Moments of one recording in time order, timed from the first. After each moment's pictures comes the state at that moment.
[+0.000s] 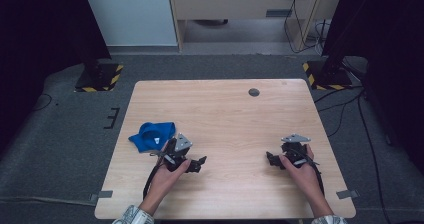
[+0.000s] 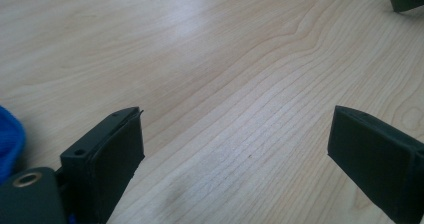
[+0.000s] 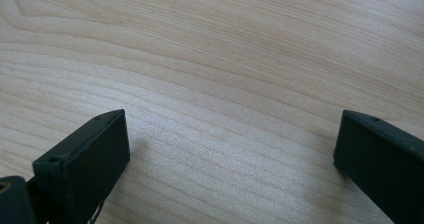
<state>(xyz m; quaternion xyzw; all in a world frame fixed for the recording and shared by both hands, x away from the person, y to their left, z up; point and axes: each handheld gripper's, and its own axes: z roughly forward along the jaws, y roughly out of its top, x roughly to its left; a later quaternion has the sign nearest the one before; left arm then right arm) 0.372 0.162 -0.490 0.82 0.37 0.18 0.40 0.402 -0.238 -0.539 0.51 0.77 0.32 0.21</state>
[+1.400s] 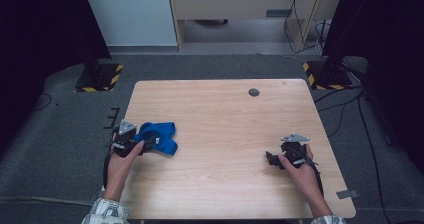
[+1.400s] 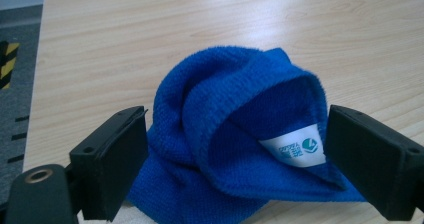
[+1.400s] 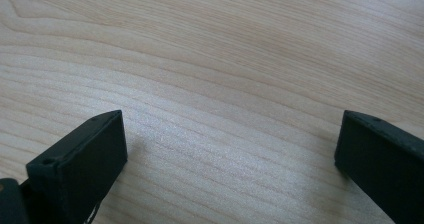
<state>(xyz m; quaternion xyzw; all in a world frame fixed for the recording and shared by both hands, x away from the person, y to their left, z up) 0.405 0.309 -0.490 0.73 0.51 0.24 0.38 0.403 -0.236 -0.539 0.51 0.77 0.32 0.21</state>
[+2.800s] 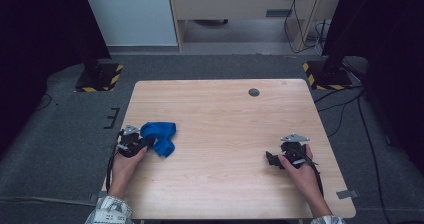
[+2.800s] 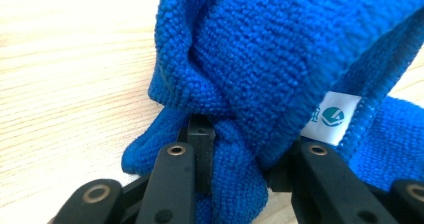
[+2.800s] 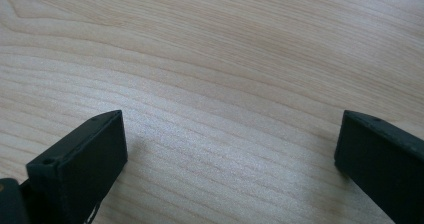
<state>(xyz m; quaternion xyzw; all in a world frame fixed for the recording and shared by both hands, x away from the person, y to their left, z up) 0.418 0.316 -0.523 0.75 0.52 0.18 0.37 0.403 -0.236 -0.539 0.51 0.77 0.32 0.21</state>
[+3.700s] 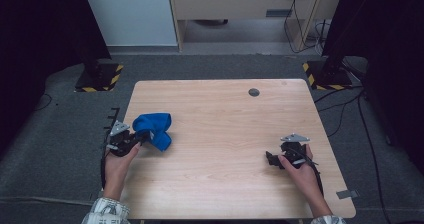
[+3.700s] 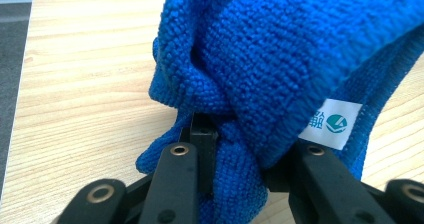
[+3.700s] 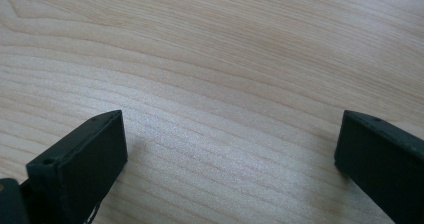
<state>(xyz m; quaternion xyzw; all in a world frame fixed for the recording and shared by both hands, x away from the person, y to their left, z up) 0.401 0.324 -0.487 0.71 0.51 0.22 0.43 0.403 -0.236 -0.539 0.51 0.77 0.32 0.21</state>
